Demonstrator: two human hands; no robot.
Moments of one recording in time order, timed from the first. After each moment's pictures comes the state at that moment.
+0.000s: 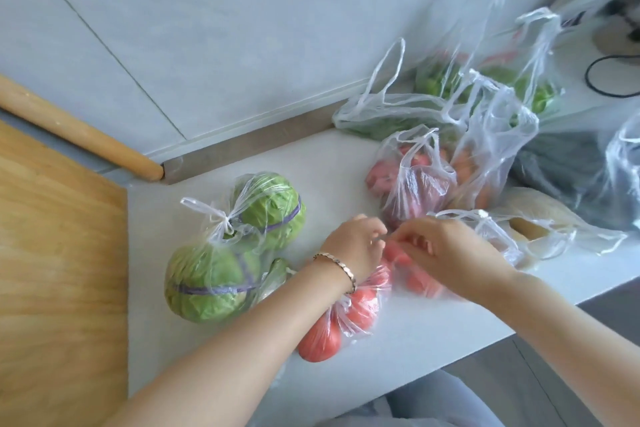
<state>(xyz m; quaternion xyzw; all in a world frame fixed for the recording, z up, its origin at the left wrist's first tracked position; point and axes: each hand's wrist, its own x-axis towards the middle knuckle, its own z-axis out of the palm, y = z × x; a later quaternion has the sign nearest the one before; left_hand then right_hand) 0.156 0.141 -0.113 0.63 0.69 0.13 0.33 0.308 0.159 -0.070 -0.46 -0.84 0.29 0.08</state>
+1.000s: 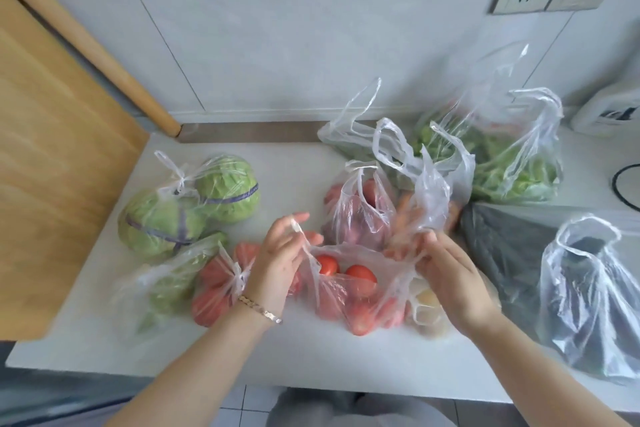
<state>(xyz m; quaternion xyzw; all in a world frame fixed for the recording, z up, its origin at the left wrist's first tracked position) 0.268 0.132 -0.091 0.18 0.58 0.67 0.43 0.452 0.255 -0.087 -0.34 -0.54 0.73 0.23</state>
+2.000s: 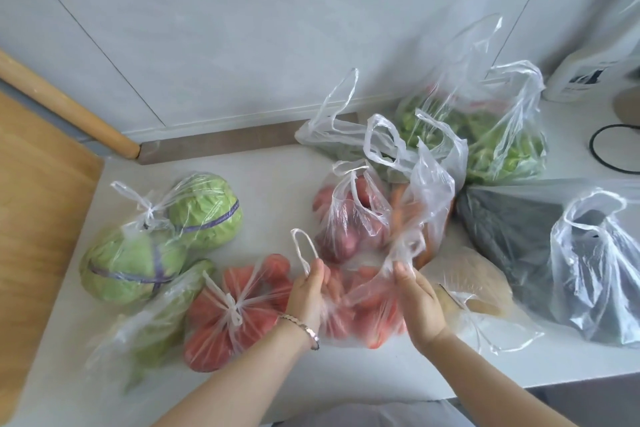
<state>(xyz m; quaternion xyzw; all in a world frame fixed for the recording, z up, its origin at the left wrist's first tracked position) 0.274 0.160 -0.190 0.11 0.71 0.52 0.47 0.418 0.219 -0.176 -0.43 -0.43 0.74 0.30</state>
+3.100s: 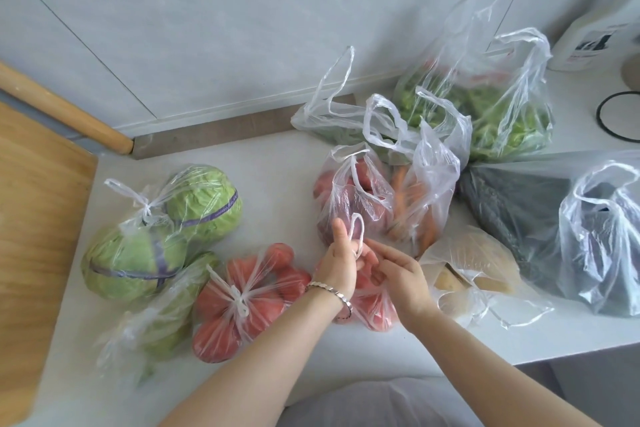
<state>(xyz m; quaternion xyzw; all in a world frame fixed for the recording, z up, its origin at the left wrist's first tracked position) 0.290 0.192 -0.159 0.20 0.73 0.38 0.53 0.391 0.216 -0.169 -0.50 -0.39 0.73 0.25</state>
